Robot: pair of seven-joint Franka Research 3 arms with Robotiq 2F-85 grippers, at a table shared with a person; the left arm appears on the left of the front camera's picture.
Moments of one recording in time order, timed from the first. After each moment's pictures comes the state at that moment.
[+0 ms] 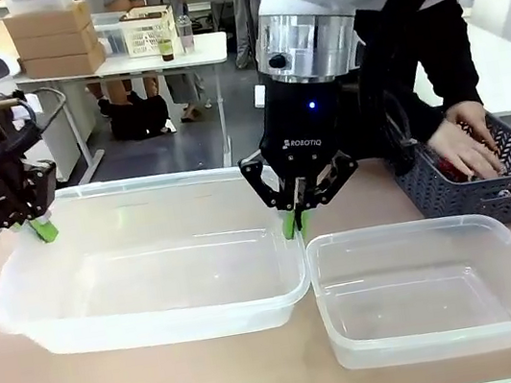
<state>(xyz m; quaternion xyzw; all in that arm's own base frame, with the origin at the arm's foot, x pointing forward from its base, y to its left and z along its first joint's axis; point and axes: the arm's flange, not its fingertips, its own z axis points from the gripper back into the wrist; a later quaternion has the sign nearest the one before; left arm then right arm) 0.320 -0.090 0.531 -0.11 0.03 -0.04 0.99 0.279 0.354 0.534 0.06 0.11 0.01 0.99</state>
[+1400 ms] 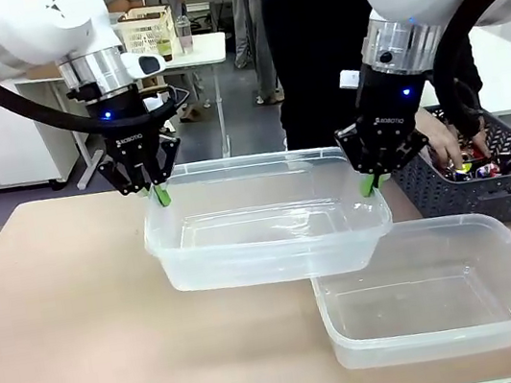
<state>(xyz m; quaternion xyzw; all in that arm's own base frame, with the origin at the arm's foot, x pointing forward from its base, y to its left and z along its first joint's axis) 0.447 -0.227 0.490 -0.11 0.10 -0.05 0.99 0.373 0.214 0.496 0.08 0.07 -0.01 0.99</state>
